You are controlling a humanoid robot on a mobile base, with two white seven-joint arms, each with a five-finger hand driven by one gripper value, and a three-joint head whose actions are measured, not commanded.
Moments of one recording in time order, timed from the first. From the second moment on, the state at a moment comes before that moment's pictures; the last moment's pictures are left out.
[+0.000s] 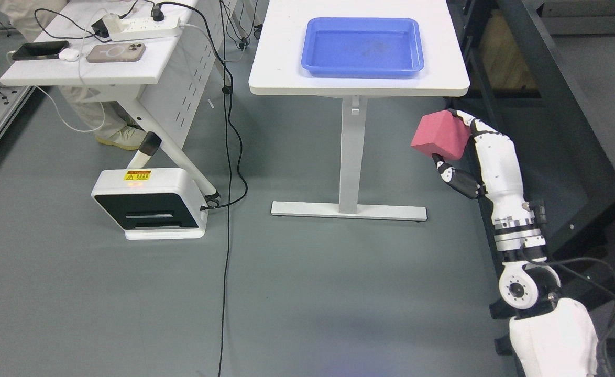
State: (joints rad) left arm 0.00 0.00 -0.08 0.00 0.13 0.01 0.18; right arm -0.15 -0.08 0.03 -1.50 0.85 -0.37 -0.19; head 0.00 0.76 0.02
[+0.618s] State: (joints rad) left arm 0.00 0.00 -0.08 0.00 0.13 0.01 0.18; right arm -0.20 -0.08 0.12 -1.48 0.92 -0.37 -0.12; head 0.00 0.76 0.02
